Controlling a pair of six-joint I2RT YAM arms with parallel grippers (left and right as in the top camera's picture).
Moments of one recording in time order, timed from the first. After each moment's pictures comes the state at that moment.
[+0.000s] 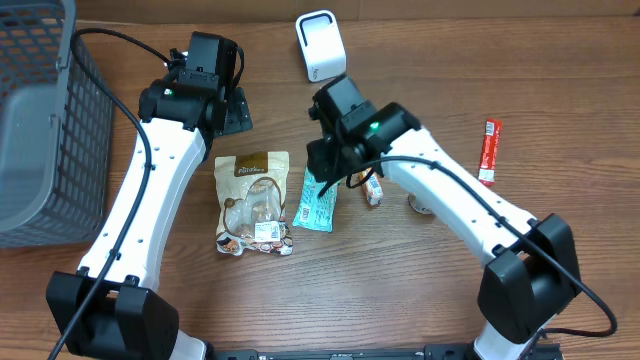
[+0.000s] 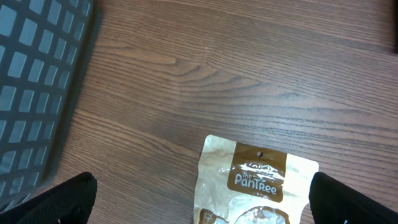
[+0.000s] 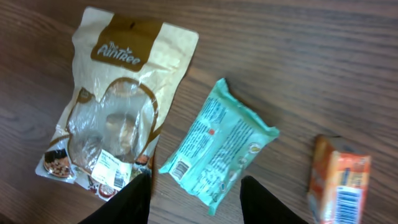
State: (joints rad) left arm -0.21 1.69 1.58 -1.03 -0.37 -0.43; right arm 0.62 1.86 1.57 -0.90 -0.17 0.33
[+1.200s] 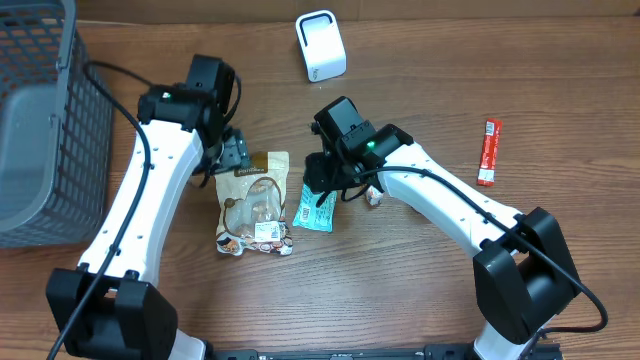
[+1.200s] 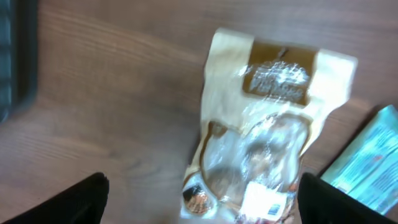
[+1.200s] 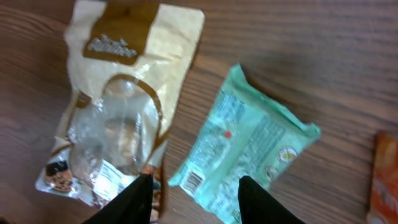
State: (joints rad) left arm -0.17 1.69 1.52 -1.29 -0.19 -0.47; right arm 0.63 1.86 1.40 -0.69 -0.24 0.44
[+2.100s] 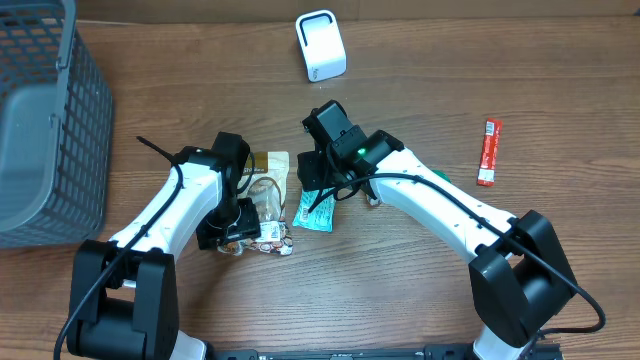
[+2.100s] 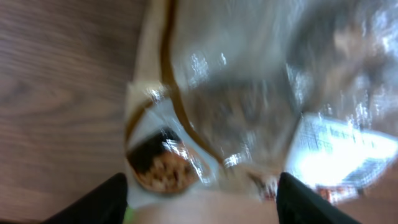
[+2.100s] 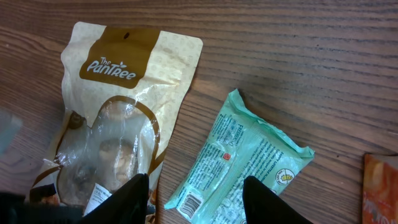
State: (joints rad) left arm -0.21 1.69 1.04 -1.08 -0.01 -0.47; right arm 0.67 1.86 1.40 -0.64 -0.12 0.46
